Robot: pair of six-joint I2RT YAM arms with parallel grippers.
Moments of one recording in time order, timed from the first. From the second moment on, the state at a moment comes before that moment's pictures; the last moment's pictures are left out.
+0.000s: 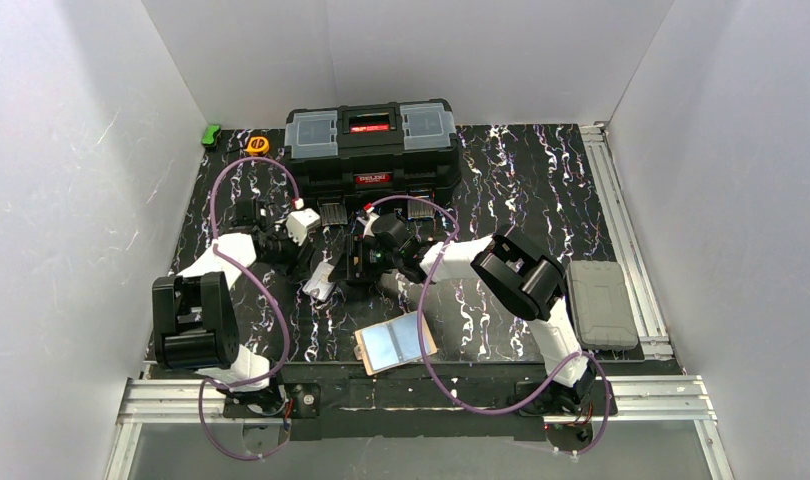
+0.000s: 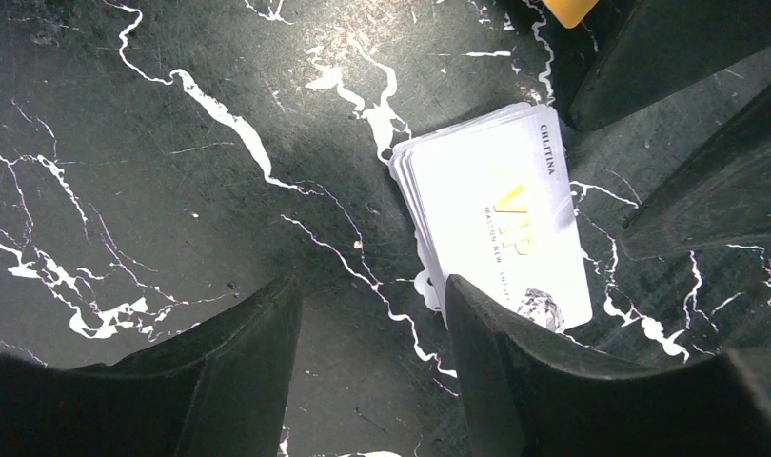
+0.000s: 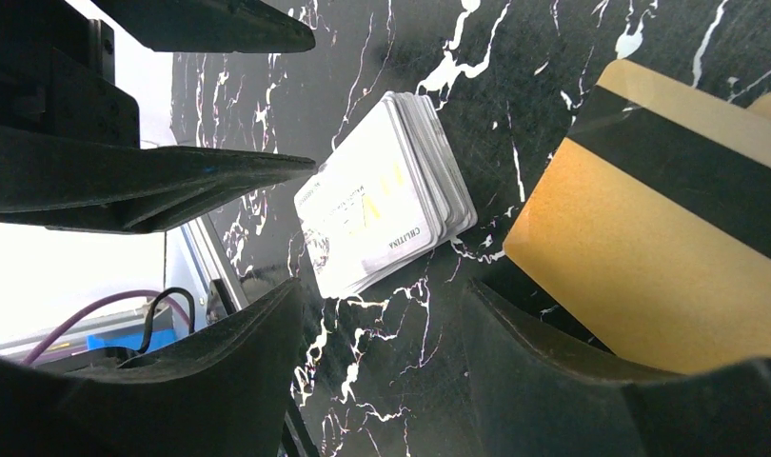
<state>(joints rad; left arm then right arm) 0.09 1.49 0.84 -0.54 0.54 0.75 0.94 2.14 1.26 0.36 -0.39 0.89</state>
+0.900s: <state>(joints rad) 0.03 1.46 0.78 -0.46 0.52 0.81 0.94 2.16 1.28 0.37 -0.42 0.92</state>
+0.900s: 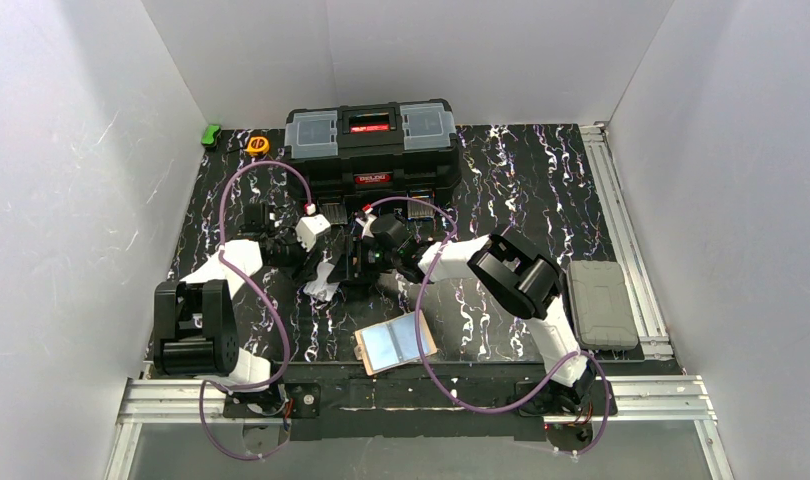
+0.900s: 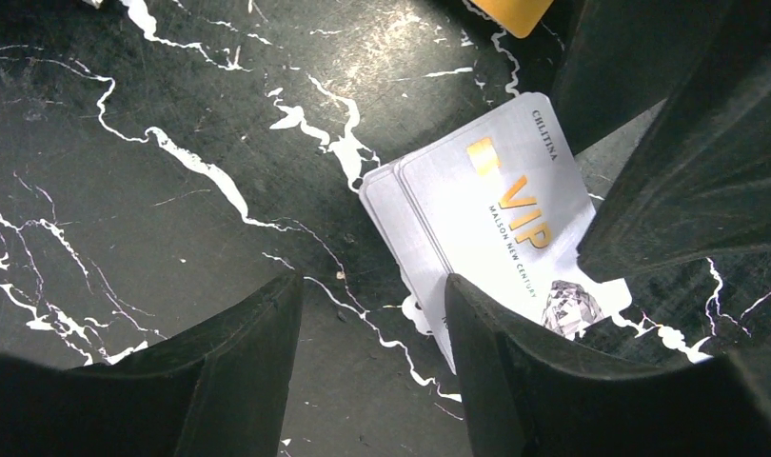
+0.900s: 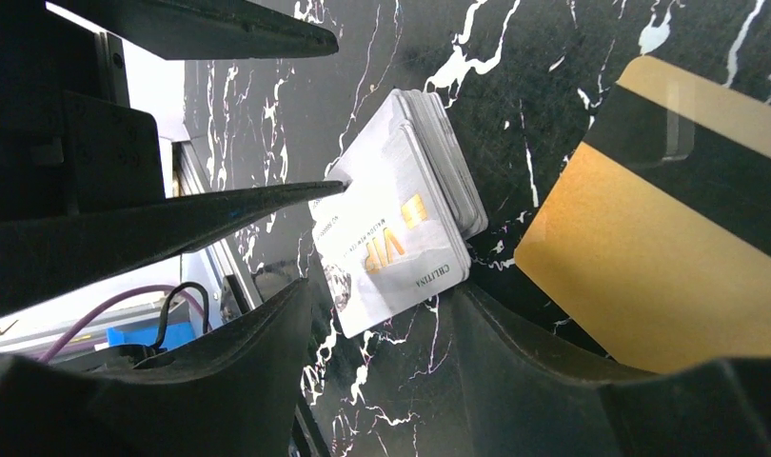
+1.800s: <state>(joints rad) -0.02 1.45 0.78 -0.49 0.53 0.89 0.92 2.17 1.28 0.38 -0.44 0.95</state>
